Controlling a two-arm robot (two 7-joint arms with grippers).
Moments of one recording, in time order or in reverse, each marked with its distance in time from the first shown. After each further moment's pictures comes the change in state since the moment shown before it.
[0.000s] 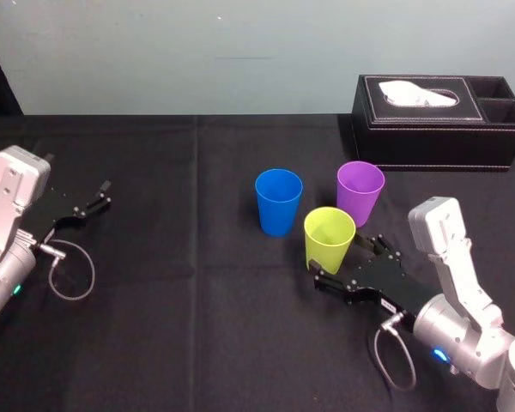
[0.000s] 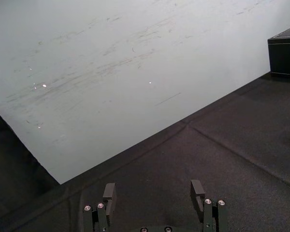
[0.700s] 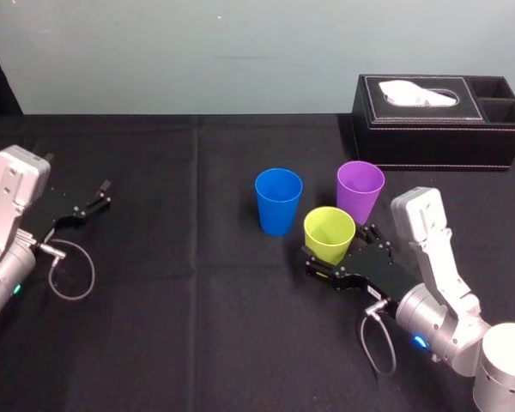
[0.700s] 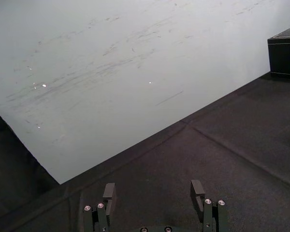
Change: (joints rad) left arm 0.000 0.000 0.000 0.000 0.000 0.000 0.000; right arm 0.044 -0.099 0.011 0.072 -0.072 0.007 -0.027
